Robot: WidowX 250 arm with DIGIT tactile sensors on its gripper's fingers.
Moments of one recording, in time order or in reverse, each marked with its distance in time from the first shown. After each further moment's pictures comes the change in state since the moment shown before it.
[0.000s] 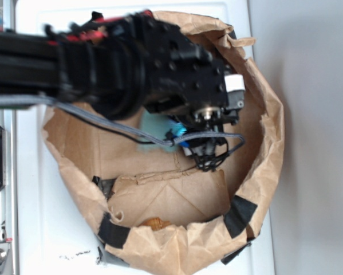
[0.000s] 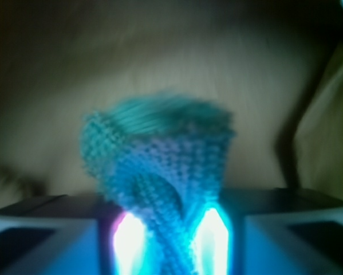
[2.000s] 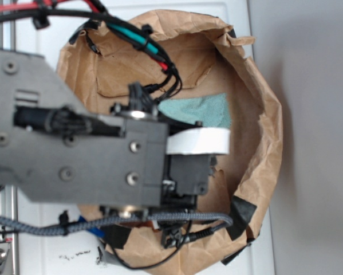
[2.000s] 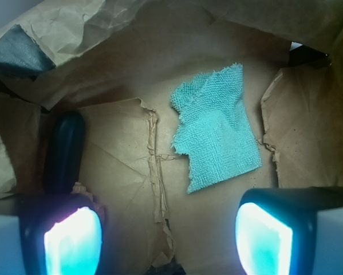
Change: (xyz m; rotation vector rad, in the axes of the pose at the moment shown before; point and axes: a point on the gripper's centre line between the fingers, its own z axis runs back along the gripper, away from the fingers) arm -0.045 -0.043 0.088 0.018 -0.085 -0.085
